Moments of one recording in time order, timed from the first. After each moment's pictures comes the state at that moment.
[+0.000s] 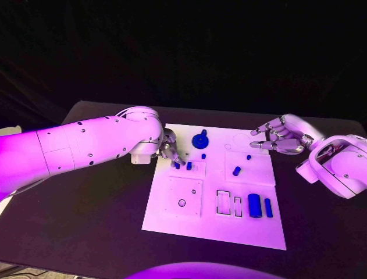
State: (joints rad) left arm 1.28 -0.70 -0.04 1.42 -1.09 0.31 -0.69; left_hand 1.04 -0.16 0.49 0.28 0.07 0.98 0.00 0.71 0.66 1.42 -0.06 1.29 1.21 1.47 -0.10 1.57 1.31 0.03 1.47 0.01 1.49 1.31; right arm 1.18 -0.91 0.00 1.53 -1.09 -0.33 0.09; right_hand 1.36 -0.08 0.01 0.17 0.18 1.05 0.13 0.08 0.08 1.36 0.04 1.04 1.22 1.47 -0.03 1.51 1.31 0.05 1.46 0.07 1.44 1.31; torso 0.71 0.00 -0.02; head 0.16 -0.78
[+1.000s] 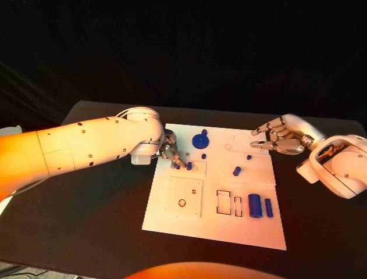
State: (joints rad) left arm 1.27 -0.70 -0.04 1.43 -1.09 0.32 -0.69; left_hand 1.01 -0.16 0.40 0.29 0.07 0.99 0.00 0.71 0.65 1.42 -0.06 1.29 1.22 1.47 -0.10 1.57 1.31 0.03 1.47 0.01 1.50 1.31; right arm 1.18 -0.91 0.00 1.53 -1.09 -0.33 0.09; right_hand 1.36 -0.08 0.01 0.17 0.18 1.05 0.13 0.08 0.08 1.36 0.04 1.04 1.22 1.47 -0.03 1.50 1.31 0.05 1.46 0.07 1.44 1.31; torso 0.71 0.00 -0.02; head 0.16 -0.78
